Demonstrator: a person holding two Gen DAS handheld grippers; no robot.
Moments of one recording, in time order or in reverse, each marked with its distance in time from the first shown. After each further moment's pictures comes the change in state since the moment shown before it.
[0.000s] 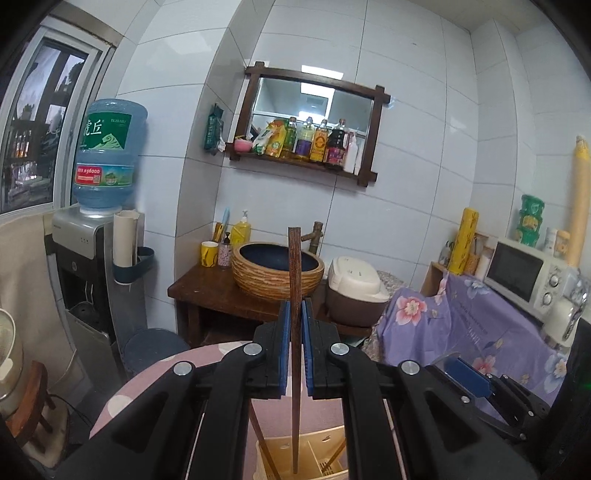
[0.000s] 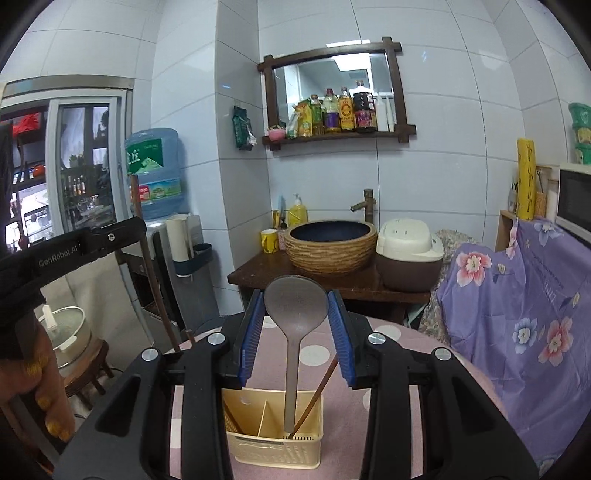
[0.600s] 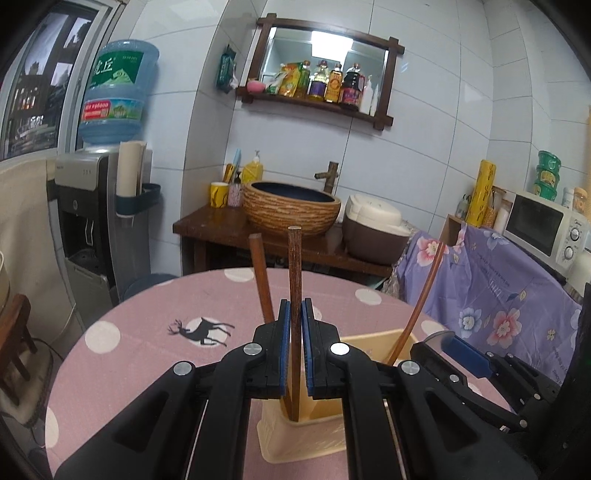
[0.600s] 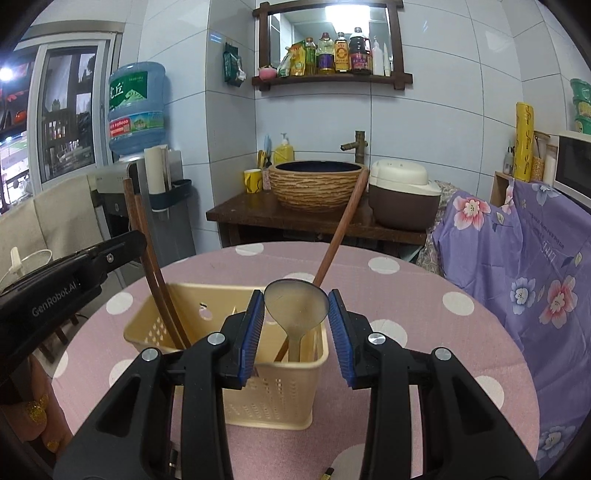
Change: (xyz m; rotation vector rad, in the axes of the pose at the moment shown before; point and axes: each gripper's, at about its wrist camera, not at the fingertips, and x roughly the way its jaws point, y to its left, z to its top) left arm 0.038 0.024 -0.113 -0.022 0.143 0.032; right arm 0.054 0.004 -0.118 -0.050 0.143 -0.071
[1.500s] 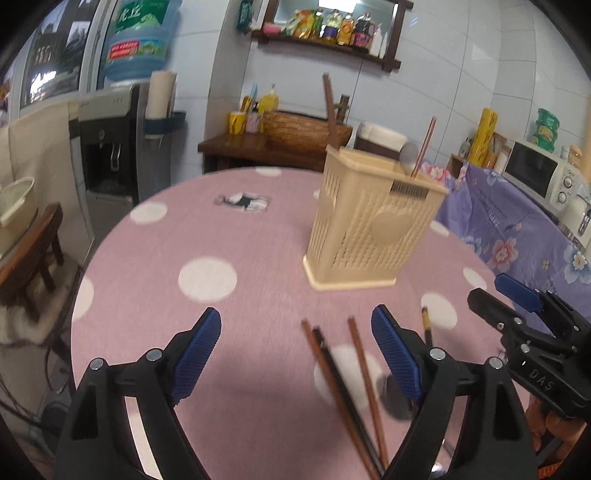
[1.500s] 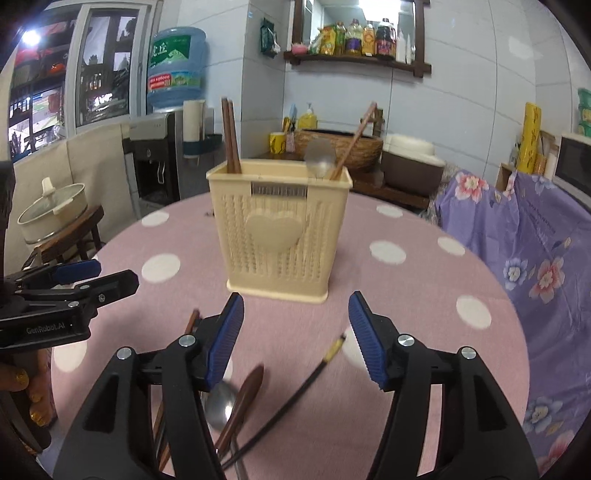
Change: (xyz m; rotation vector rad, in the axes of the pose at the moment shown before) left arm -0.081 0.051 -0.122 -0.012 0.248 0.020; right arm -0.099 0.018 -0.109 -0.092 0.109 0.035
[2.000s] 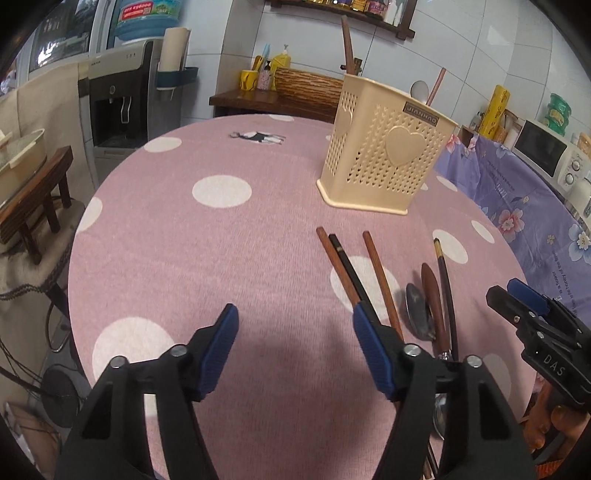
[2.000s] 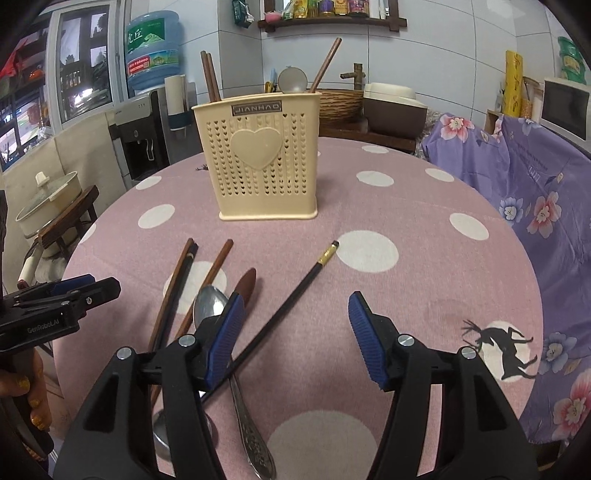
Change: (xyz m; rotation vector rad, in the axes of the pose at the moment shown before) left arm -0.002 0.011 -0.054 -0.037 0.133 0.008; right arm -0.012 -0.012 -0.063 0.102 0.122 -0.006
